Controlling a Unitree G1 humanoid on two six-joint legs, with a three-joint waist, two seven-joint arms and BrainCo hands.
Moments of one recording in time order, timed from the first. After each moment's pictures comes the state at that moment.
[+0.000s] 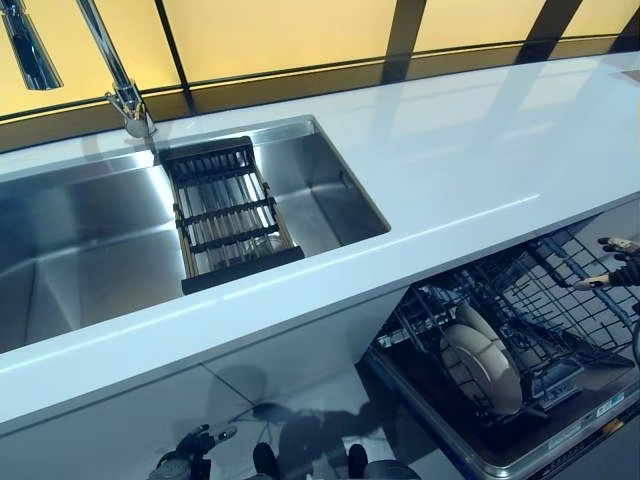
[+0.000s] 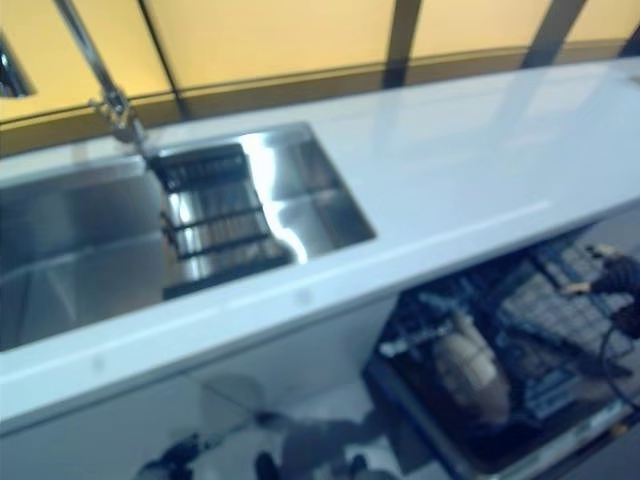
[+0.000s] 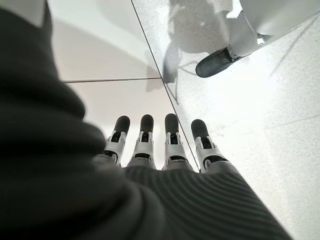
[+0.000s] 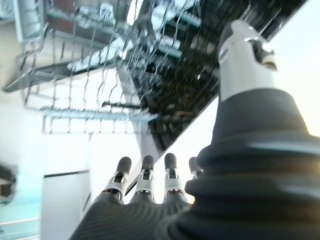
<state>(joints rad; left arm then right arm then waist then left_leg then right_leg) 0.00 0.33 -0.17 1.14 -0.25 -0.03 -0.01 -0.32 -1.20 0.02 0.60 0.01 0.21 0.34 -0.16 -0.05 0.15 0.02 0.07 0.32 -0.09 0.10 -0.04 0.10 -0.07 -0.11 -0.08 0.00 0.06</state>
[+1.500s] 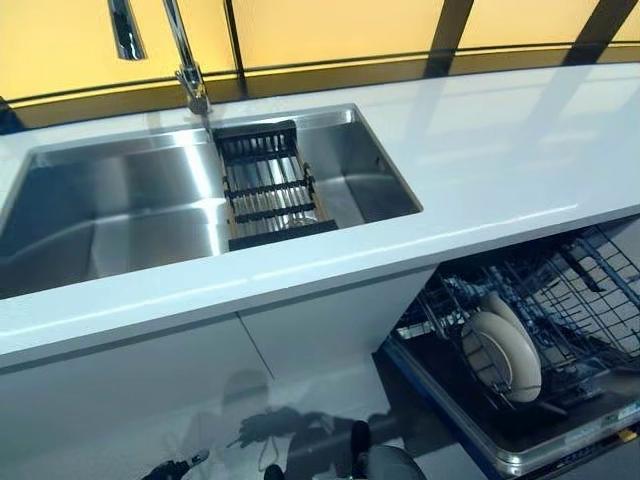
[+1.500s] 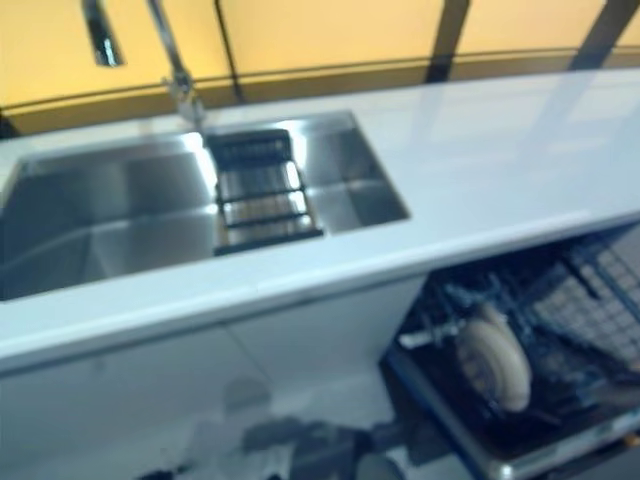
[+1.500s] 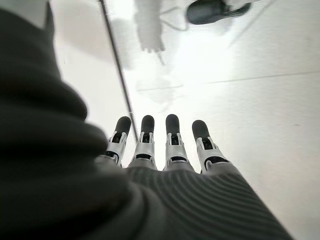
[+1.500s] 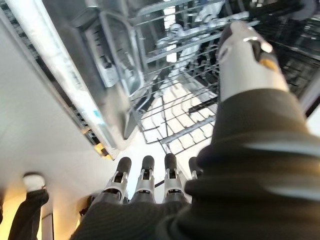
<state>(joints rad) -0.07 0.35 -0.10 1.28 -0.33 0.03 0.11 -0.19 -1.08 -0.23 1.08 0.18 0.20 0.21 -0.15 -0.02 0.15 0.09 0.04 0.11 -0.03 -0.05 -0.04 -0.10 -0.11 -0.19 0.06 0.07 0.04</state>
